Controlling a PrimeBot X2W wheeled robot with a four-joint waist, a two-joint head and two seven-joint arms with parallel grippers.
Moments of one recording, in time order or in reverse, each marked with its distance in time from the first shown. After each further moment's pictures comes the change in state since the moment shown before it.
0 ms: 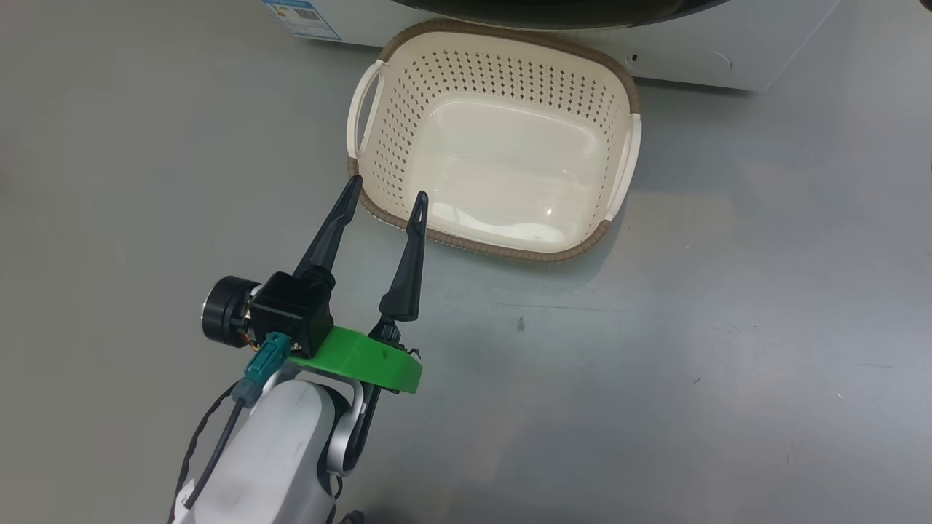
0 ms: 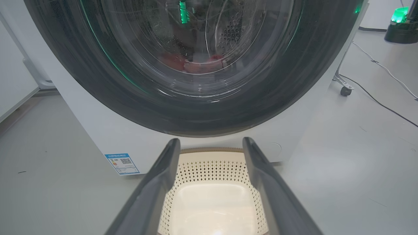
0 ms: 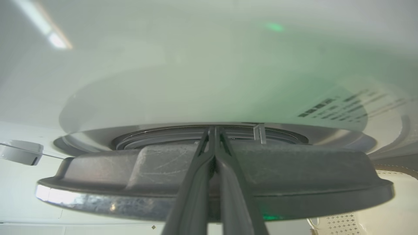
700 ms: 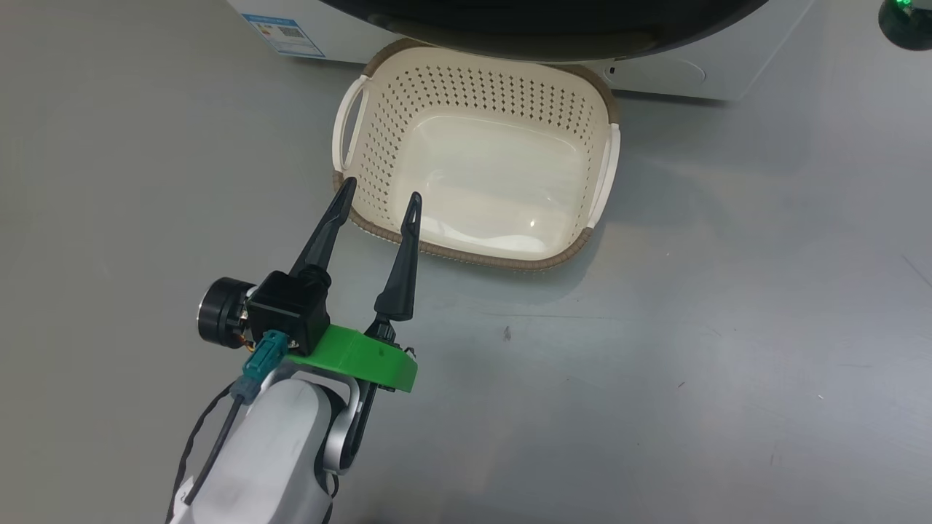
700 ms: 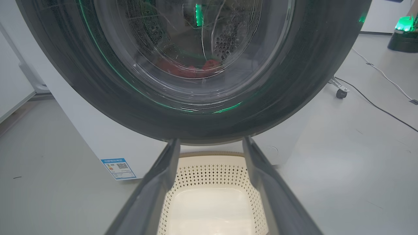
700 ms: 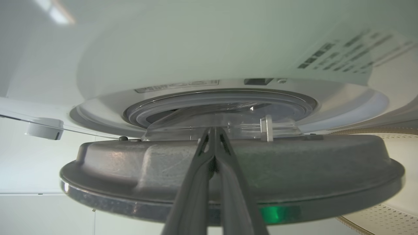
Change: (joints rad) left arm -0.002 0.000 0.007 0.018 0.004 0.000 0.000; right arm 0.009 -0.014 -0.002 0.079 0.107 0.046 0.186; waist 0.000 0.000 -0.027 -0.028
